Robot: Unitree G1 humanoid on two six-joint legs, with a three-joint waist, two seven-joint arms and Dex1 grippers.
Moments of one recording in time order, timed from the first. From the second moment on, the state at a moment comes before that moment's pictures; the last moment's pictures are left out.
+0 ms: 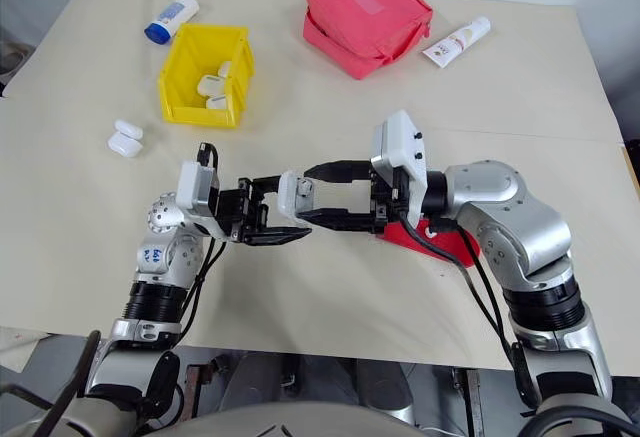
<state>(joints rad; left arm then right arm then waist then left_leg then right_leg) -0.46 0.26 0.00 0.21 -0.53 -0.08 -1.41 -0.54 -0.61 0.11 -0.36 0.66 0.58 1.03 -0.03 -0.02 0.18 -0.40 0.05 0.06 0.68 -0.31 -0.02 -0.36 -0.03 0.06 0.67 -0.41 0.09</state>
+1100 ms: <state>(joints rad) -0.55 0.24 0.02 0.33 -0.53 -0.09 -1.46 0.18 -0.90 -0.54 -0.43 0.55 0.65 0.91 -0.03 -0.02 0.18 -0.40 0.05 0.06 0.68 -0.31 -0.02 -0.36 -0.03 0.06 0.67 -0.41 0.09</state>
